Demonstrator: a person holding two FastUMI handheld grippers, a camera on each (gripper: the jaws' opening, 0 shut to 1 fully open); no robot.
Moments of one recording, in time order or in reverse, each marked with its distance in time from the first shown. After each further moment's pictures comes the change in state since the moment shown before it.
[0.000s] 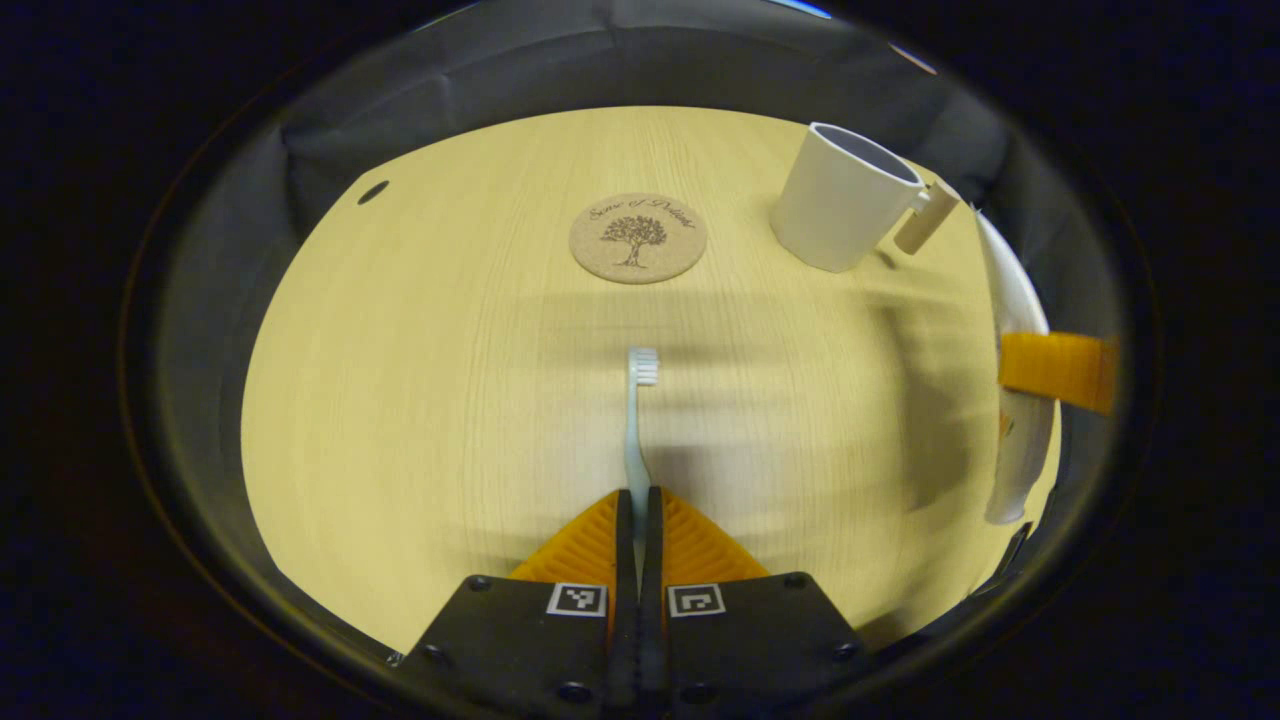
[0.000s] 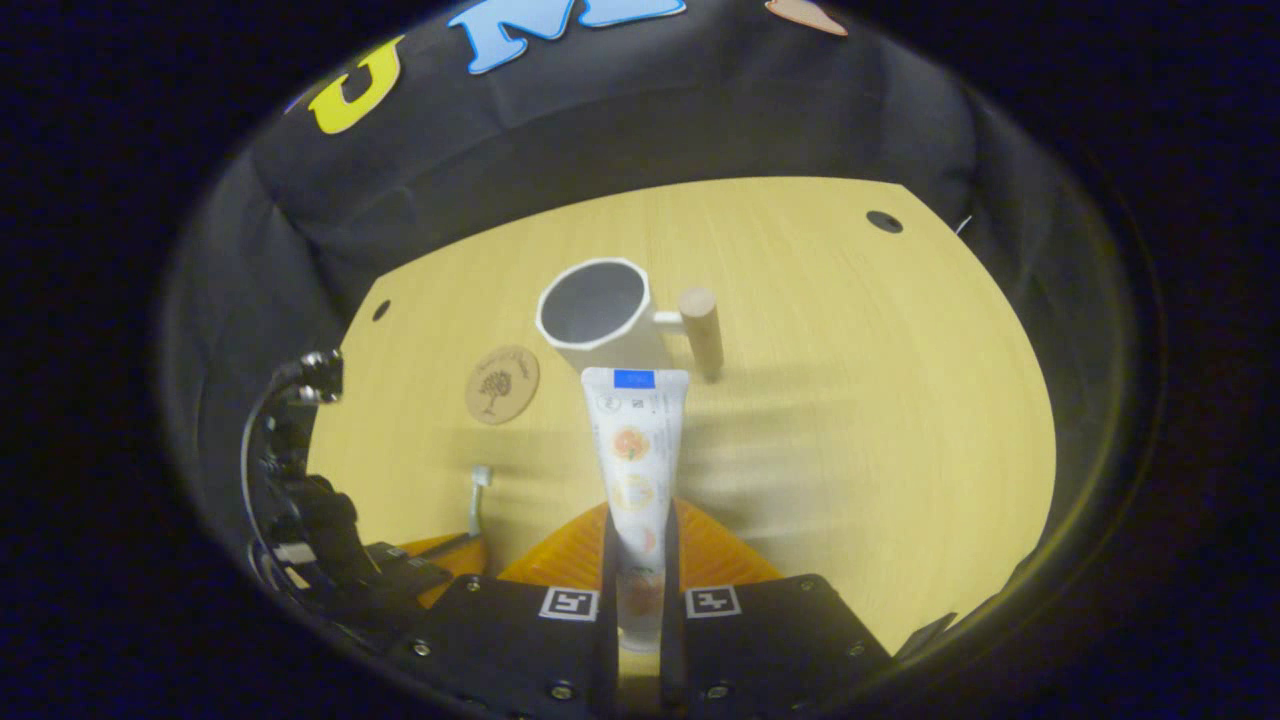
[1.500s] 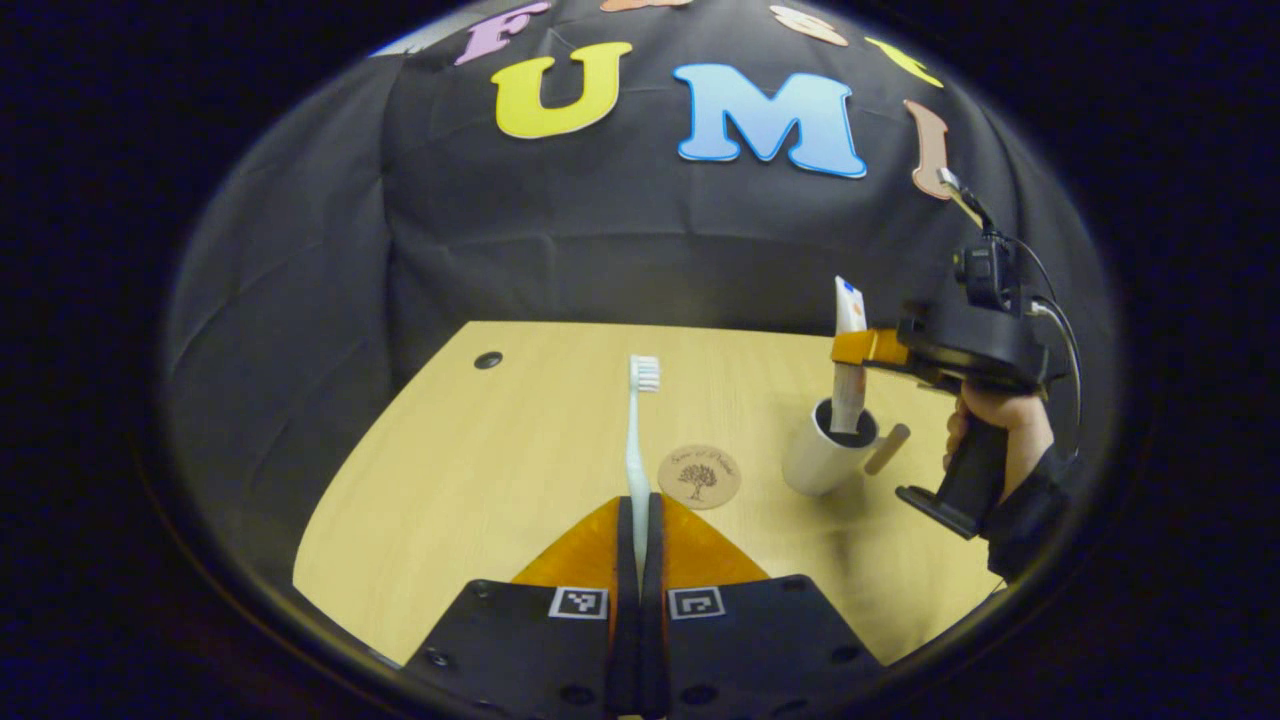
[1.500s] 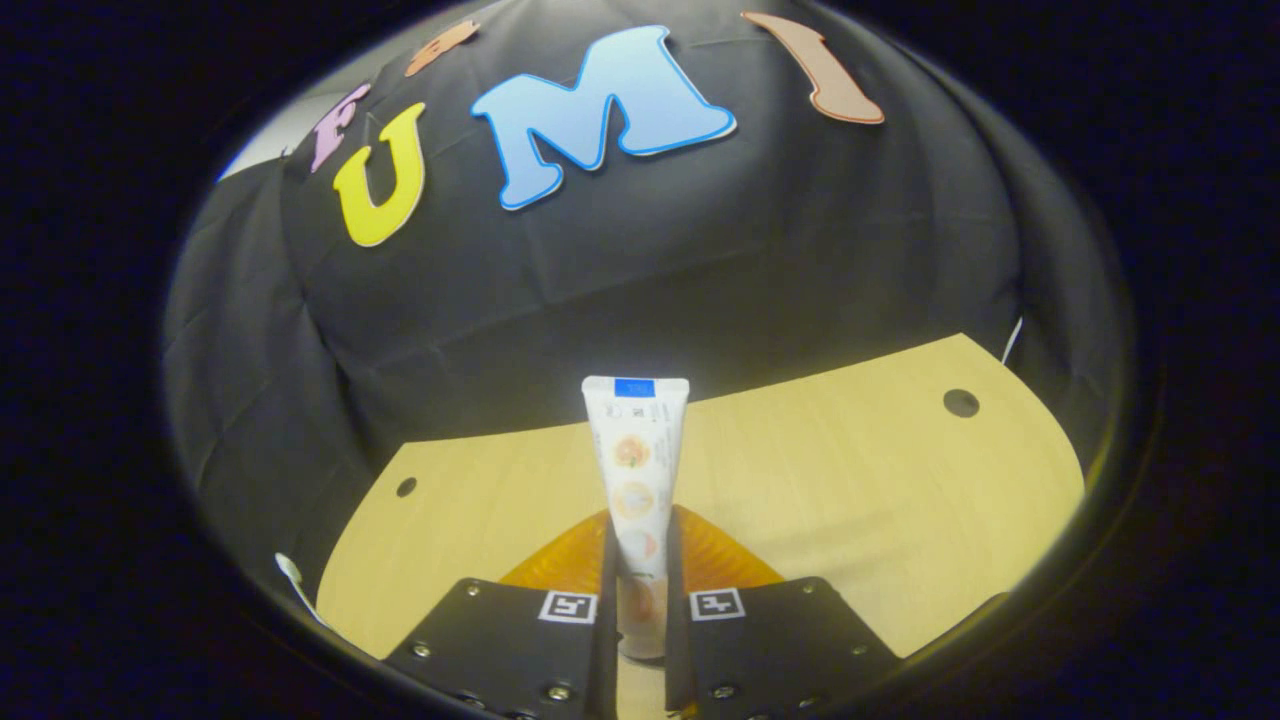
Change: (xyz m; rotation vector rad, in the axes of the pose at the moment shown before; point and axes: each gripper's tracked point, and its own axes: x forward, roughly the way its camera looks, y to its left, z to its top) left arm -0.184 0.030 0.137 -0.085 -0.609 0.114; right arm 0.049 0.053 0.187 -0.041 -0.479 0.080
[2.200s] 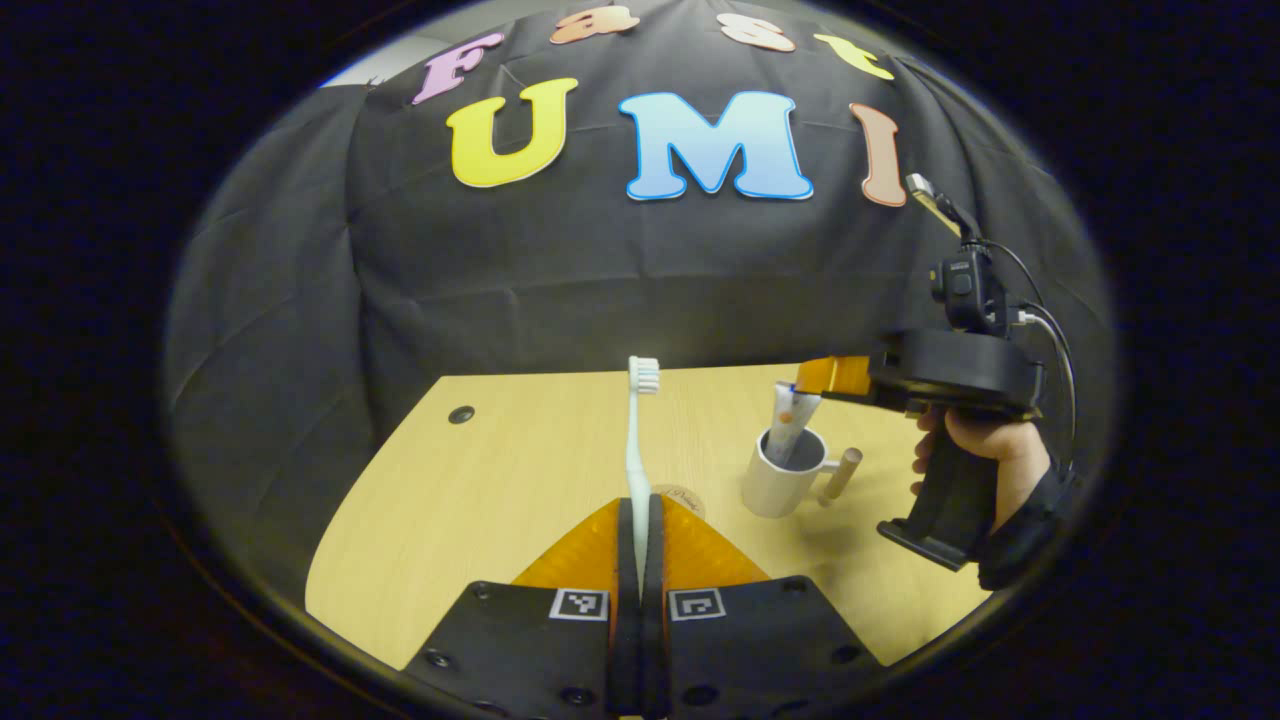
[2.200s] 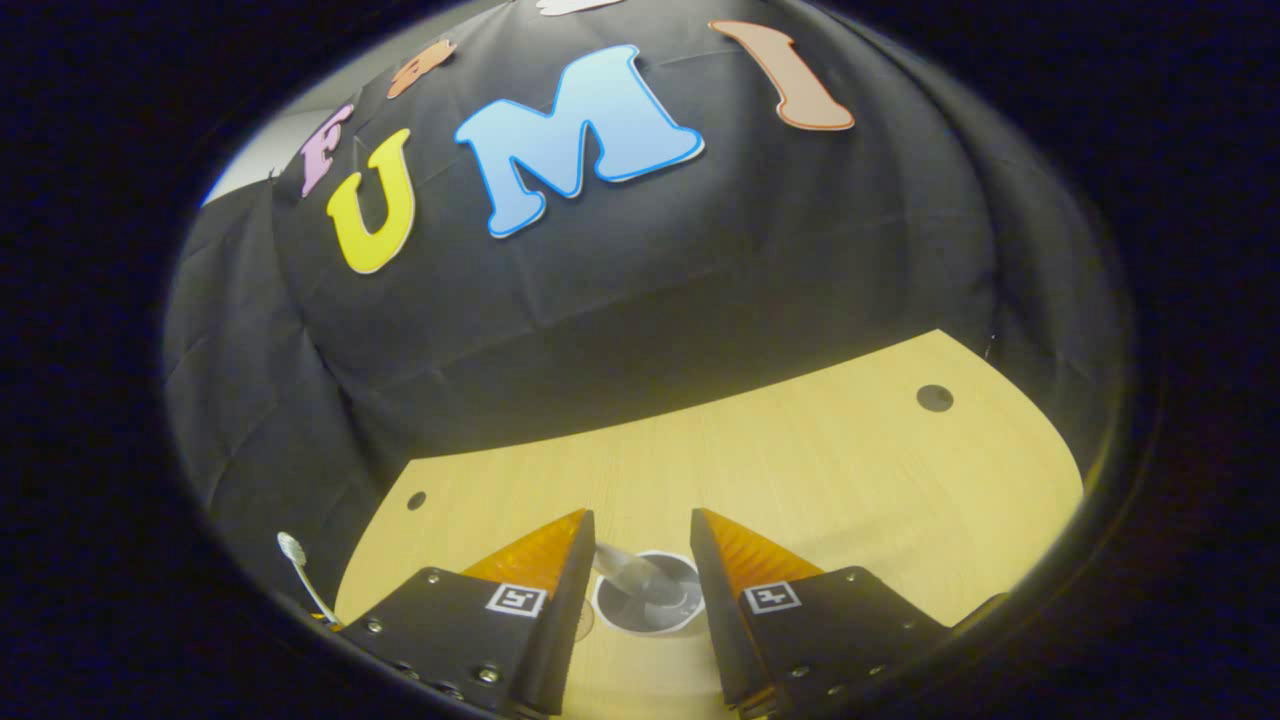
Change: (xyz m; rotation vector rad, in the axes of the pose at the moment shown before) left arm -0.007 -0.028 0.012 0.064 -0.101 -0.096; right arm -0.041 -0.018 0.027 0.083 -0.065 -0.012
